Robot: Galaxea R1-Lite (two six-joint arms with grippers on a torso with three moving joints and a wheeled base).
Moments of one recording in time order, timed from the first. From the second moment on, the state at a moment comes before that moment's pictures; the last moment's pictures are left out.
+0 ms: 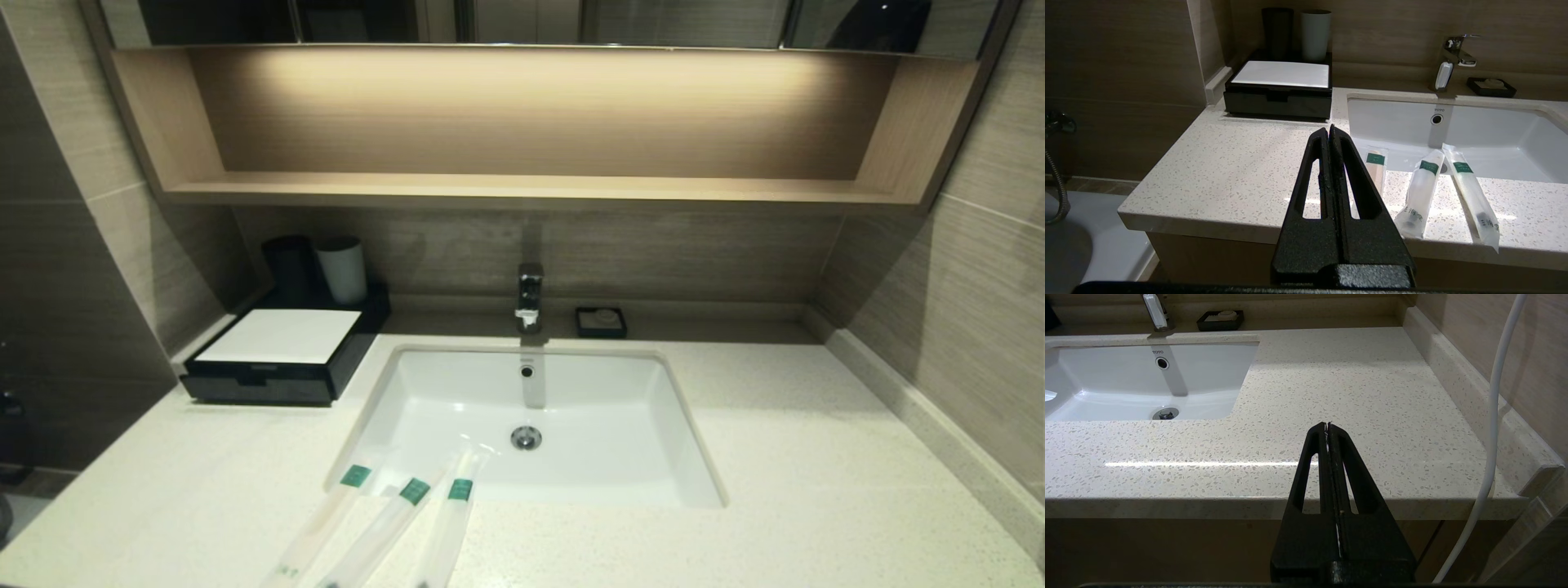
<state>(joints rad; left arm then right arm) 0.01 0.00 -0.29 0.19 0.01 -0.01 0.00 0.00 0.00 -0.01 -0.01 0.03</state>
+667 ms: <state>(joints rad) 0.01 0.10 -0.61 0.28 0.03 0.02 0.00 0.00 0.00 -0.01 -0.01 0.03</state>
